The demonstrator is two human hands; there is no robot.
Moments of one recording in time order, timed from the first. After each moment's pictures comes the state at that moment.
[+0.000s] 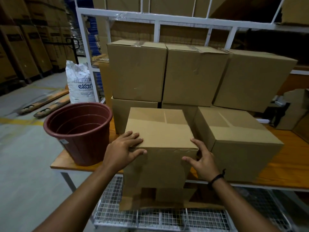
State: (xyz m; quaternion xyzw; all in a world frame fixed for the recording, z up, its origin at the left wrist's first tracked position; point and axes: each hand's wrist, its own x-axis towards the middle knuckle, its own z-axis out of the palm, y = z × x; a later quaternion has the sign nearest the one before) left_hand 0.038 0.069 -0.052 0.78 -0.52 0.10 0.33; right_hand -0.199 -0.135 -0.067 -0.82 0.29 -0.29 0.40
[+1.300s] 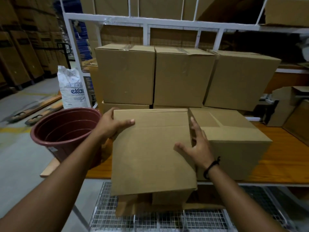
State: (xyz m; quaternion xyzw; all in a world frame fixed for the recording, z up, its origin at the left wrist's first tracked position) left_hand 0.085 0.027 0.030 0.73 -0.34 -0.19 0.56; right_hand -0.194 -0.145 -0.016 -0.82 0.29 -0.33 0.37
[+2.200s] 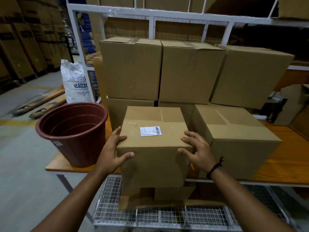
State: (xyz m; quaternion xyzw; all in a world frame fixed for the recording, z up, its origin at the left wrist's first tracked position) left_hand 0.064 0.076 -0.081 0.73 -0.48 -0.03 0.49; right_hand -0.184 -0.162 -0.061 -0.89 0.20 -0.31 0.26
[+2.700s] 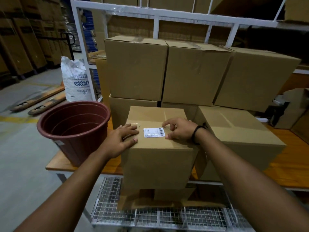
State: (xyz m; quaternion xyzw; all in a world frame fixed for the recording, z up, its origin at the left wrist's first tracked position) left_hand 0.091 0.052 -0.044 0.74 -0.54 -0.07 0.41; right_hand -0.085 -0.166 0.029 -0.94 0.25 0.02 0.21
